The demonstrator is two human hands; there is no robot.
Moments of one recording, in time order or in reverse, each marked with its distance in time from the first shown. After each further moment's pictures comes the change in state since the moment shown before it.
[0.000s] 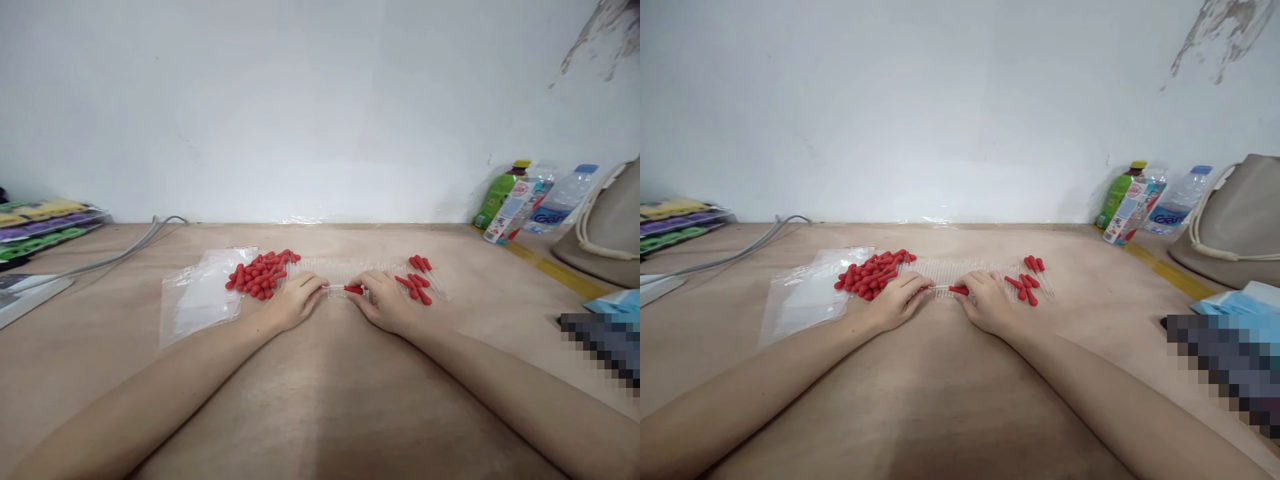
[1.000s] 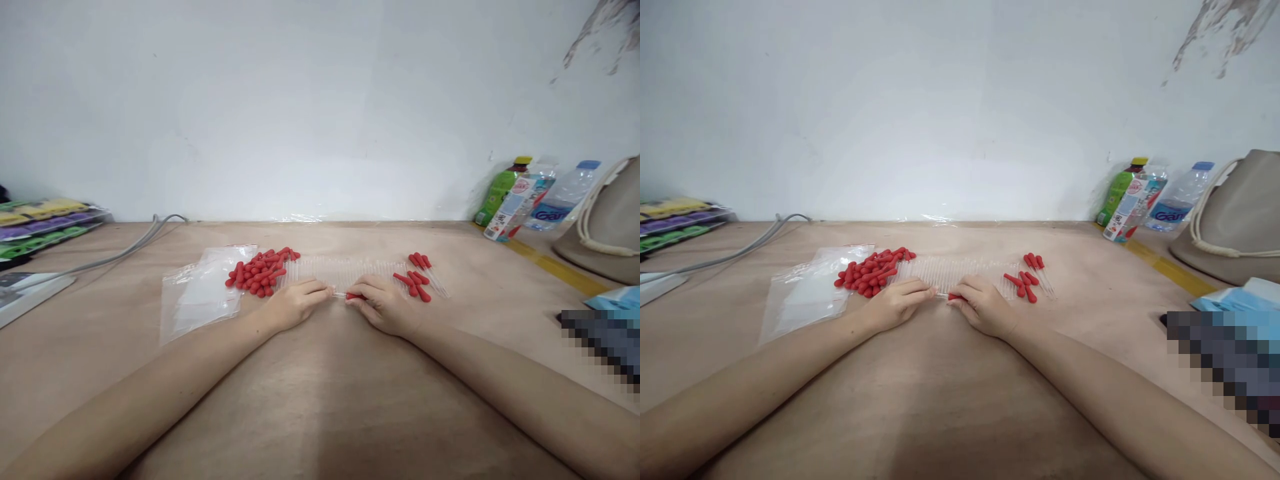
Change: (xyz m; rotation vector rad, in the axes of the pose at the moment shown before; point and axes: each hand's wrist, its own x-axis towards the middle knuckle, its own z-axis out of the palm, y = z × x) left_hand -0.003 -0.003 -0.002 0.128 -0.043 0.320; right_hand -0.005 0.003 0.003 0.150 0.050 -0.277
